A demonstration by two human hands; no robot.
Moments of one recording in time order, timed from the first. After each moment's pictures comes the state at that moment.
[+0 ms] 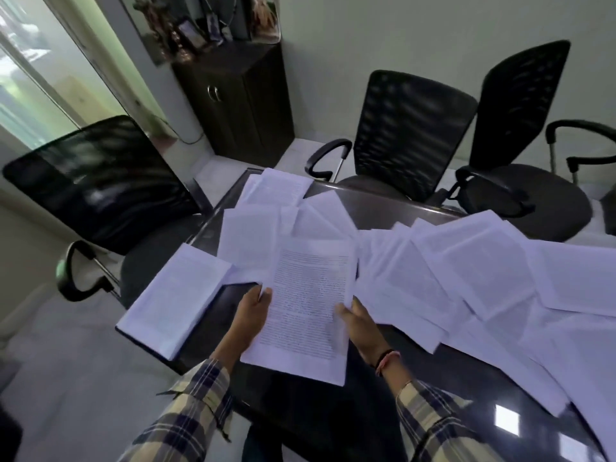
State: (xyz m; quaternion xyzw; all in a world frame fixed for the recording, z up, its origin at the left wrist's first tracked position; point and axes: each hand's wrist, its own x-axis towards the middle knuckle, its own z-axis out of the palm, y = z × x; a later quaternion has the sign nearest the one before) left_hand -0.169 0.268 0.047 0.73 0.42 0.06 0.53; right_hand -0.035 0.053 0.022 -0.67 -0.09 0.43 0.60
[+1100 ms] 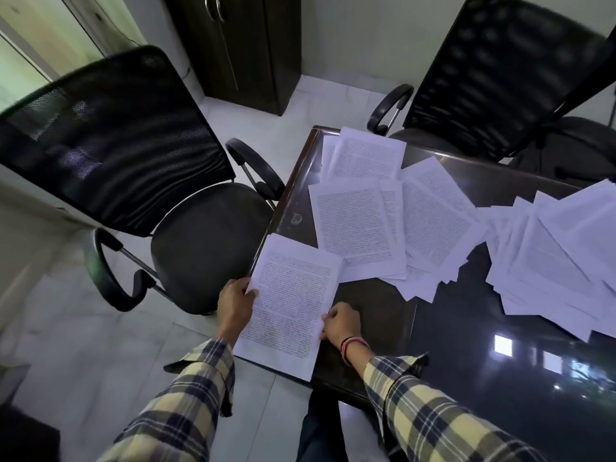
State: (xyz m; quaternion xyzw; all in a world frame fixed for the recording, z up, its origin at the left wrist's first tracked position) left_hand -0.315 0.662 -0.045 0.82 0.45 -0.05 0.34; right_hand -0.219 0.434 -0.076 -0.87 0.05 0.39 0.31
